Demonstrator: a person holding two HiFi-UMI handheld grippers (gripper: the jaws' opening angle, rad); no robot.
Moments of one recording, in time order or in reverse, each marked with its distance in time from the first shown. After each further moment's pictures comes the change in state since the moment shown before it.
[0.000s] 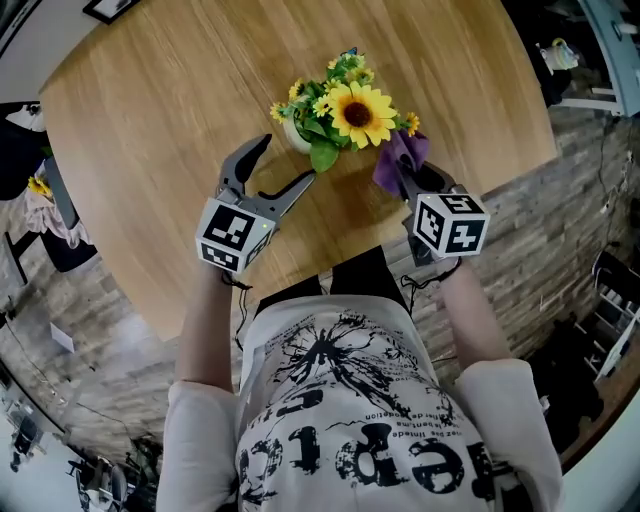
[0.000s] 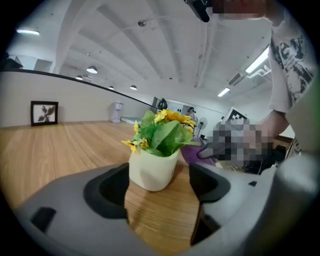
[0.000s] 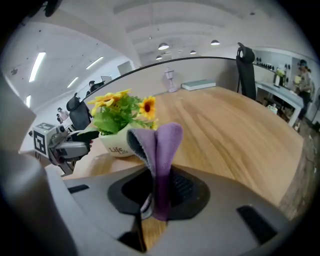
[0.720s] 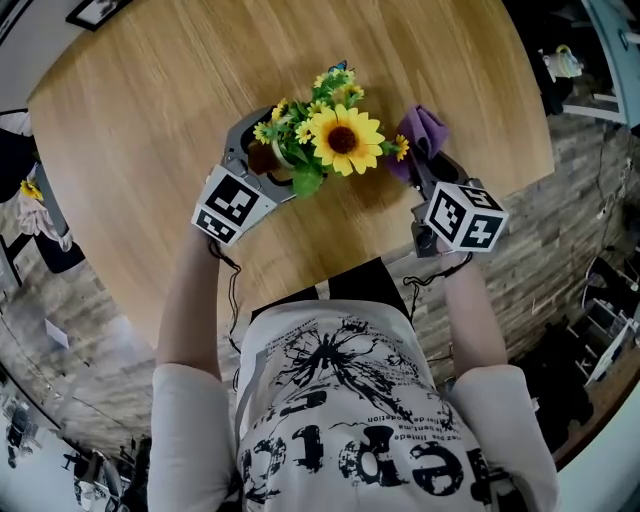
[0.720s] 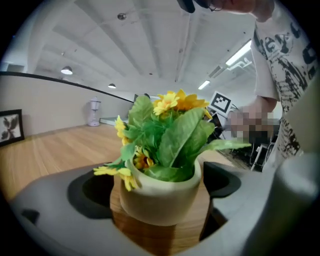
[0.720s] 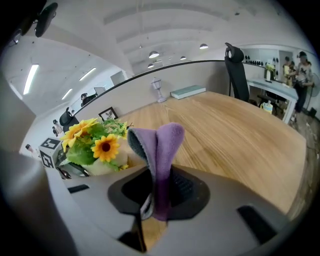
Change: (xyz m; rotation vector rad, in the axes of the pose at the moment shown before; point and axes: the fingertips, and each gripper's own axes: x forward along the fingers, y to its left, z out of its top) left arm 0.073 0.008 0.015 0.167 0.037 -0.185; right arm 0.012 -0.052 0.056 0.098 -0.085 -0.016
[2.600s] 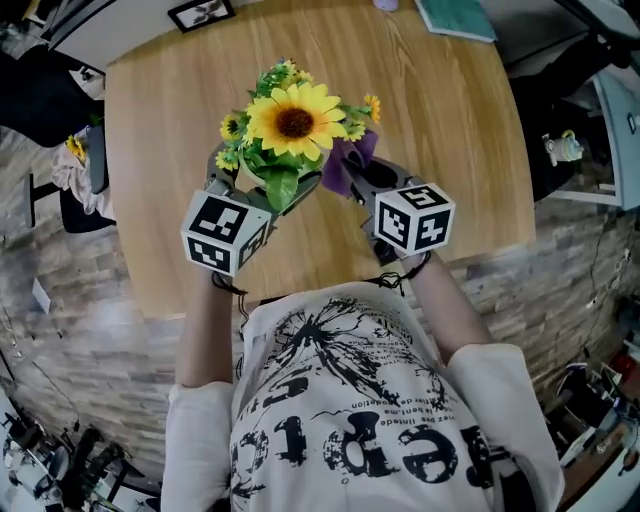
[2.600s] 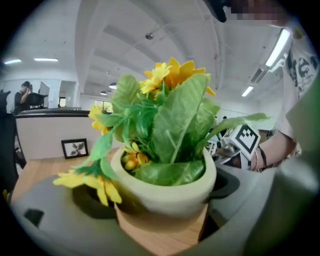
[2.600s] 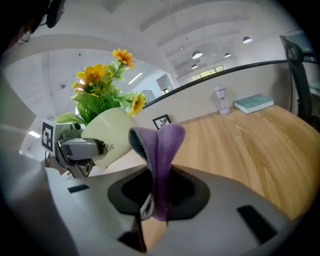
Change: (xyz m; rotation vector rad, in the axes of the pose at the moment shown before) left arm -0.126 0.013 0.123 -0.197 -0.086 0.511; right arm -0.016 0.176 0.068 -0.264 -0.033 0.502
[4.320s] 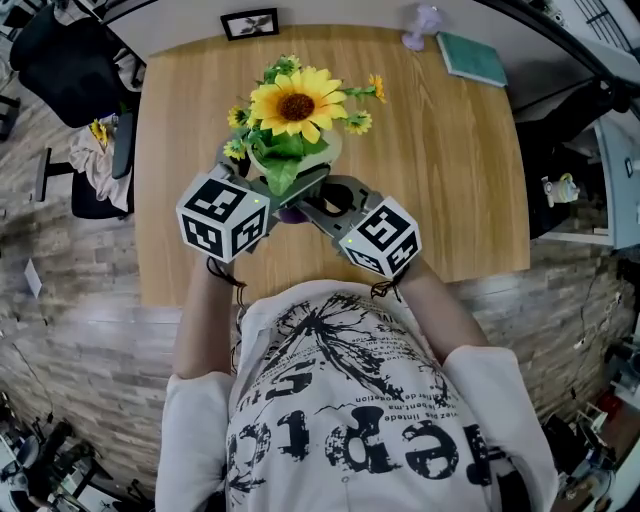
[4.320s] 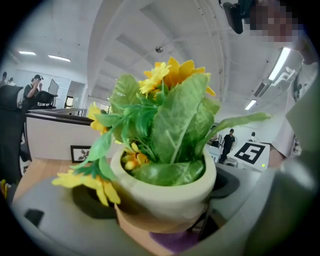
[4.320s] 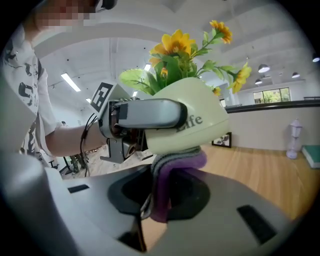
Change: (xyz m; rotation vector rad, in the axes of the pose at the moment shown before) left arm -0.061 0.027 0.031 -0.091 -0.120 0.006; right arm 0.026 0.172 -0.006 -0.517 -0.042 0.437
